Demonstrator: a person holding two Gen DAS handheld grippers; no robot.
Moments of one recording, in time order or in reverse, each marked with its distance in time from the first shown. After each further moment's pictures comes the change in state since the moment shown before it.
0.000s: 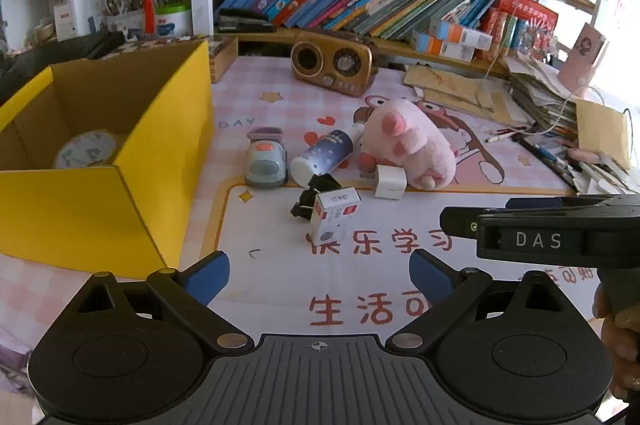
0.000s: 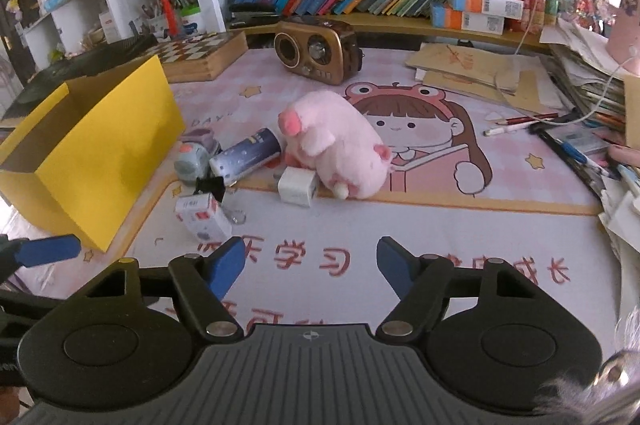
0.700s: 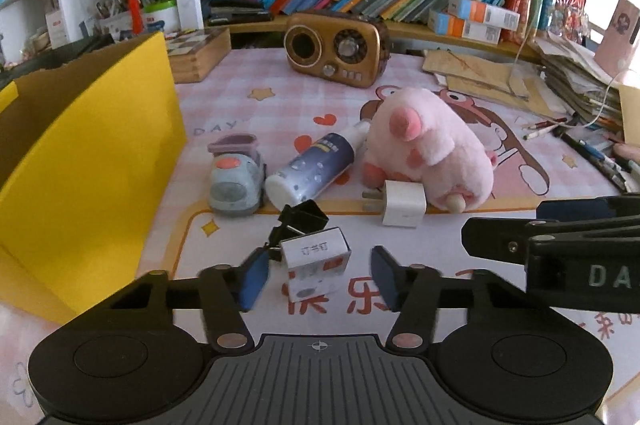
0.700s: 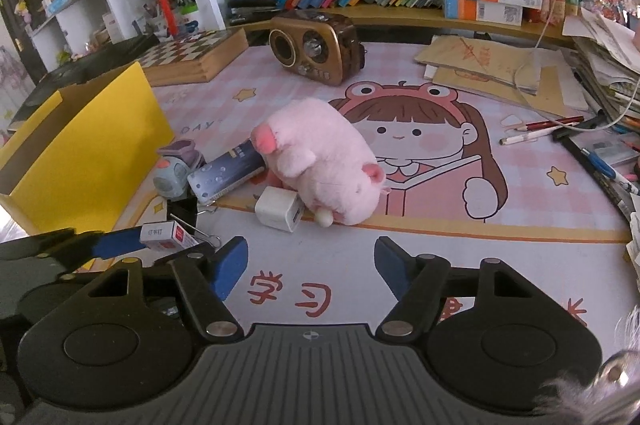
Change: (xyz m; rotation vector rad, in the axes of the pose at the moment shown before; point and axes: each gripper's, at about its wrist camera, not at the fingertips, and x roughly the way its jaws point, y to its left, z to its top) left arm 0.075 -0.027 0.019 0.031 0.021 0.085; right arm 0.034 -0.031 0.020 0.002 0.026 0.067
